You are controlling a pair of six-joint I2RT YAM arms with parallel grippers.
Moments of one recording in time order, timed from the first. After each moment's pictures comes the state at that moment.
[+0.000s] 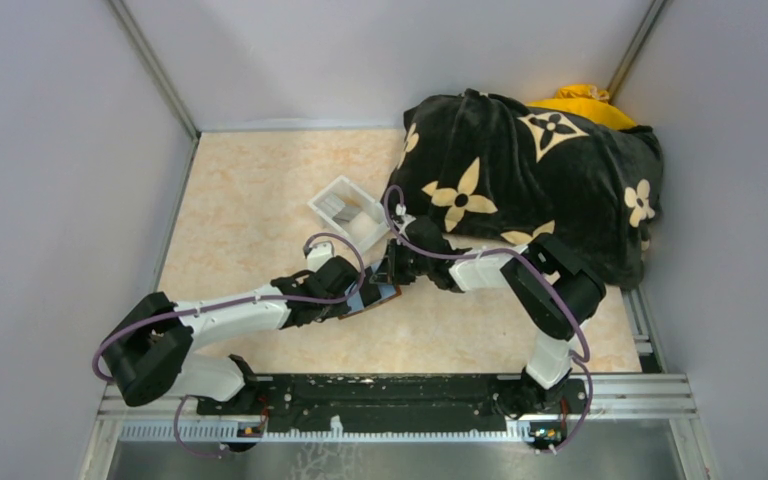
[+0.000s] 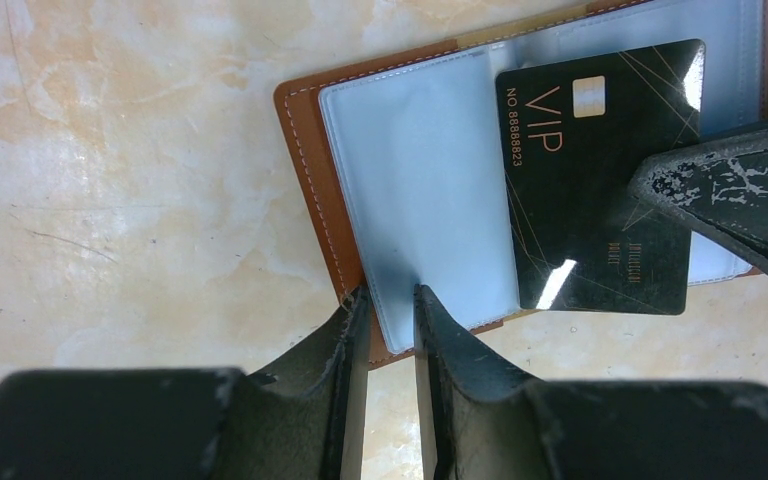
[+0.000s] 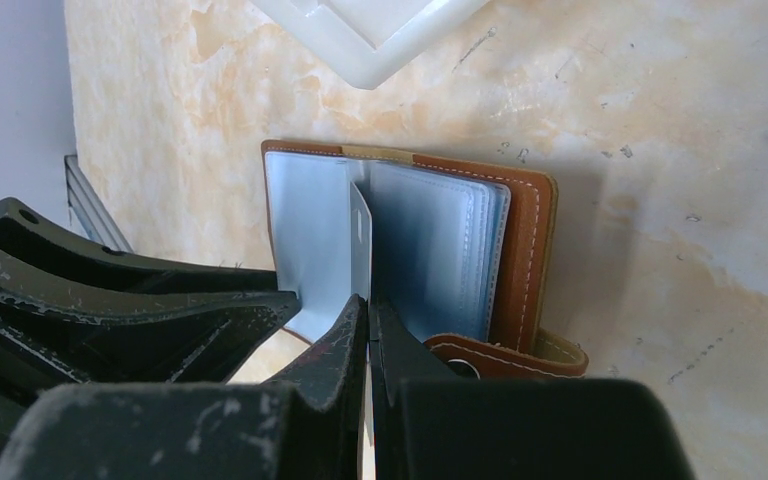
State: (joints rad) left arm -0.89 1.35 0.61 -0.31 -0.39 -0.96; right arm 0.73 1.76 0.80 0.32 -0.36 0.74
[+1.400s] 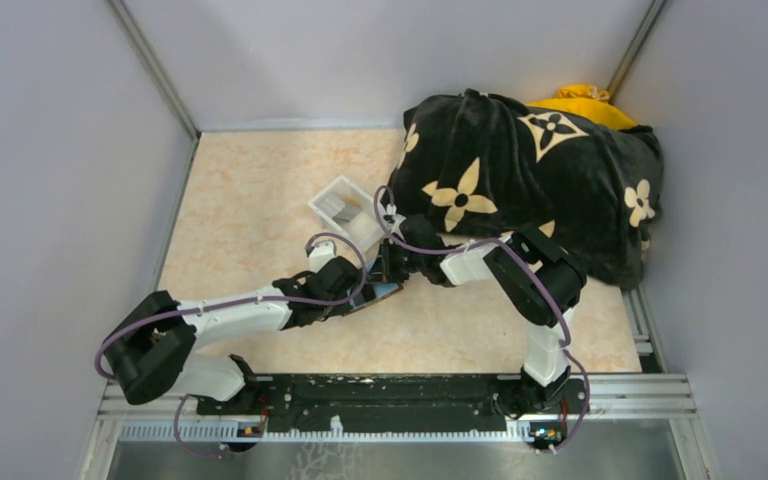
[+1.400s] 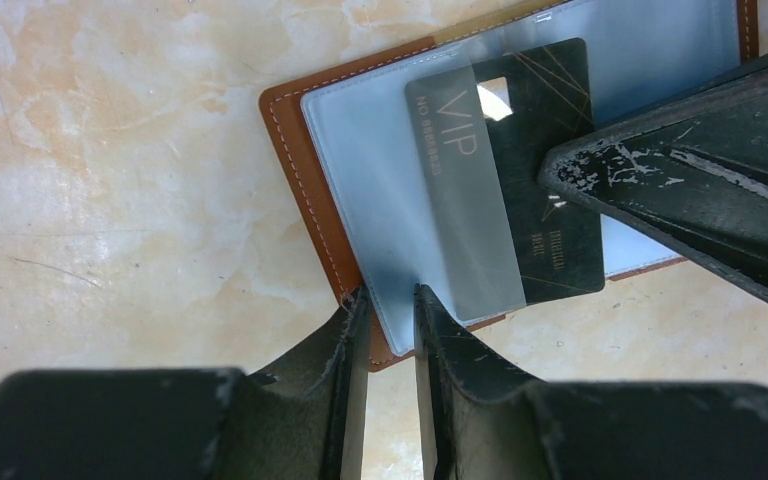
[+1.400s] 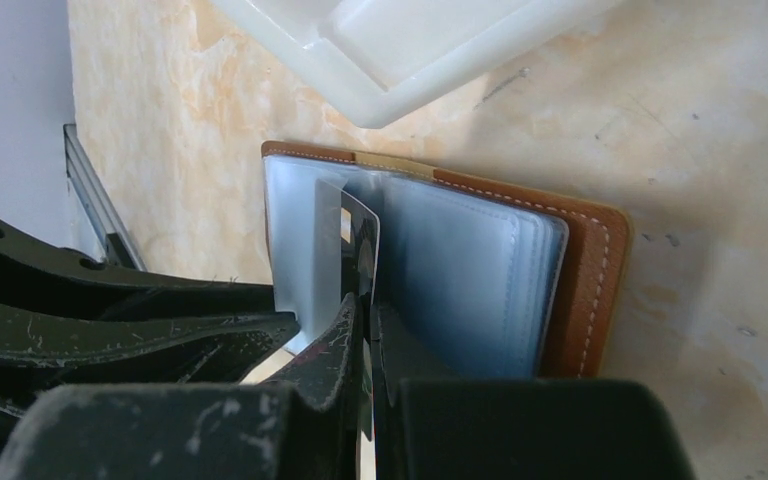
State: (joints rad) left arm -0.89 1.37 0.59 -0.25 -0.40 -0.95; right arm 0.71 1.88 0.86 0.36 -0.46 0.70
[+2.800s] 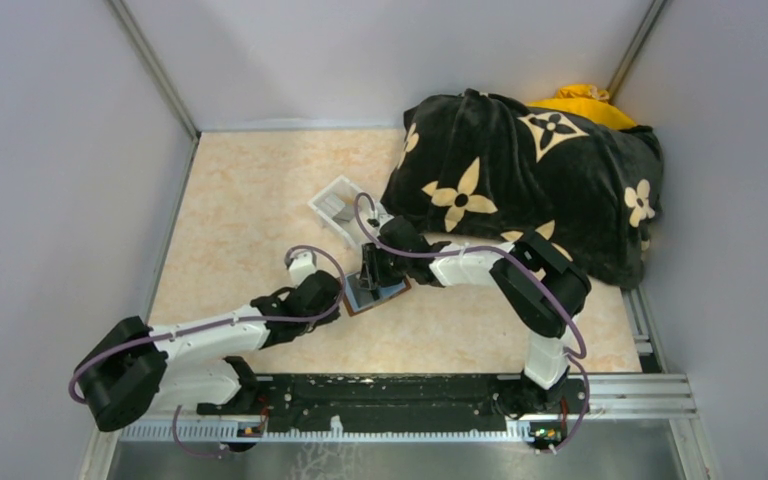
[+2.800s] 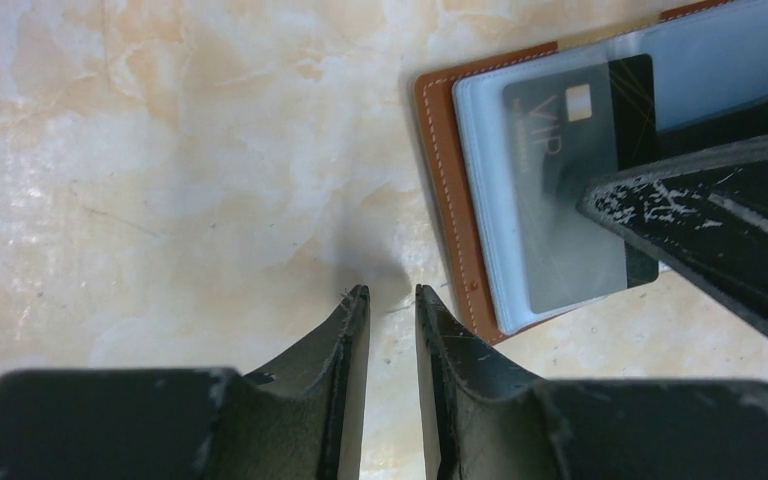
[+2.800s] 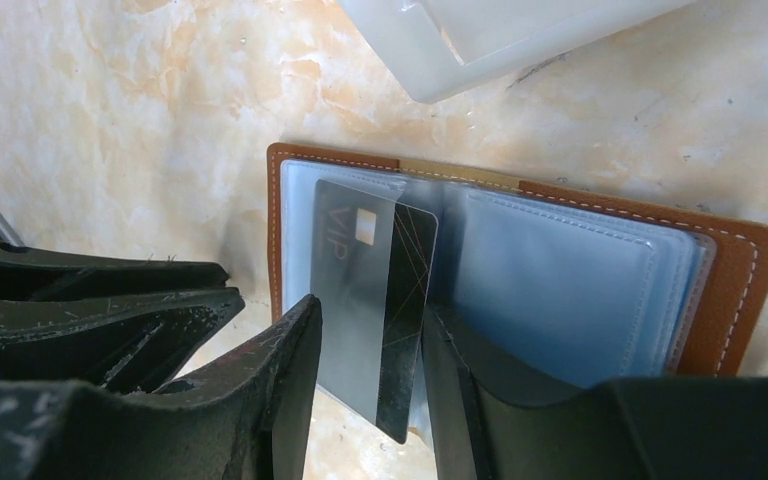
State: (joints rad) left arm -0.89 1.15 0.41 -0.19 -0.45 -1.00; right arm 0.82 1.82 0.96 0.09 -0.23 0.56
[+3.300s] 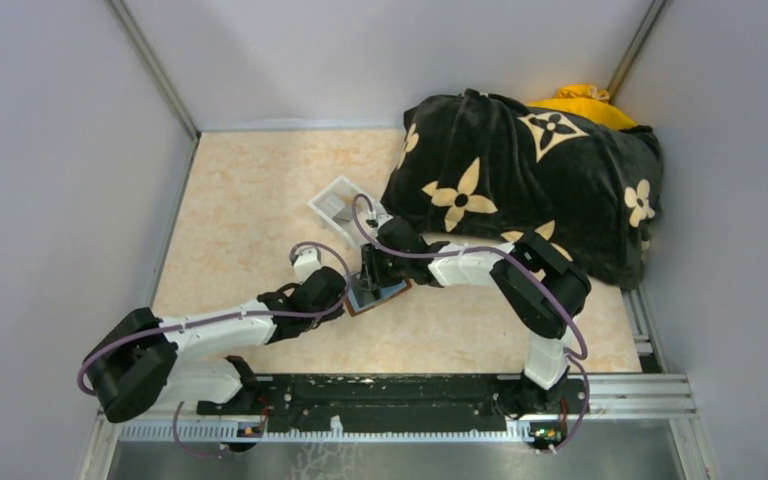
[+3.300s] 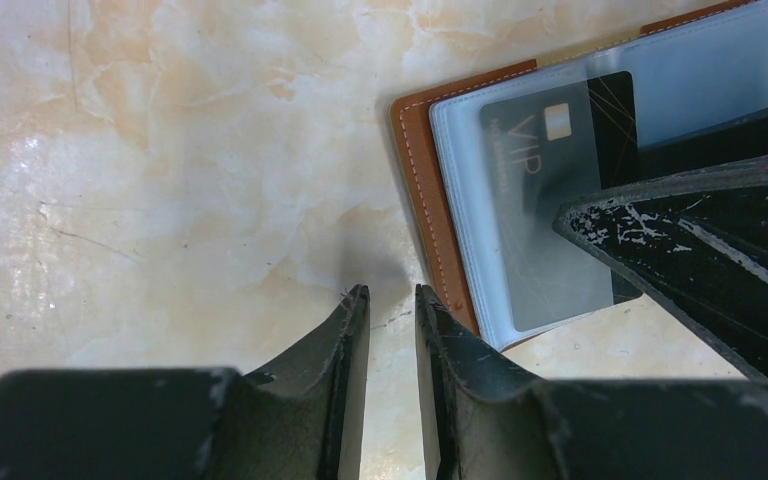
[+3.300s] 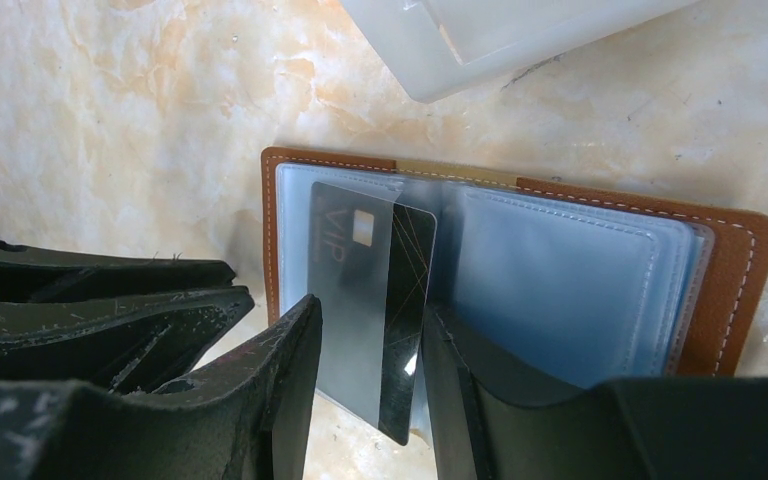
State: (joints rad) left arm -0.89 1.22 0.45 -0.16 -0.45 -1.00; right arm 0.84 1.82 0.98 0.06 -0.20 0.54
